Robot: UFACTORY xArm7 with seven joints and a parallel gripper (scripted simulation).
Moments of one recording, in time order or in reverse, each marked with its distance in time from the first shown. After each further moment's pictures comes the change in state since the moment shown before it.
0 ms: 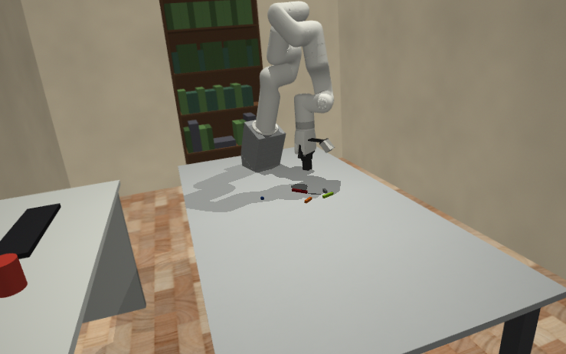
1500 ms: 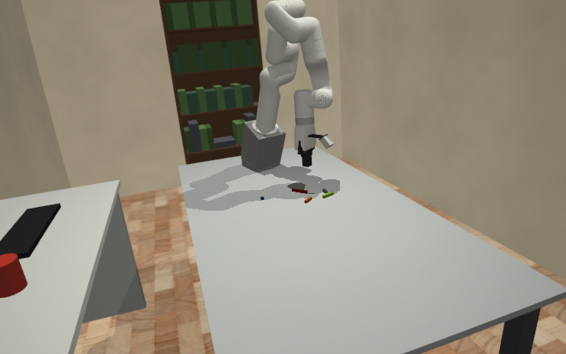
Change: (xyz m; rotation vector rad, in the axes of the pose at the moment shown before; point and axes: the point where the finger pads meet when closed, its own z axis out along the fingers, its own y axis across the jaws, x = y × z) arm 0.000 0.000 -0.016 -0.013 0.007 0.000
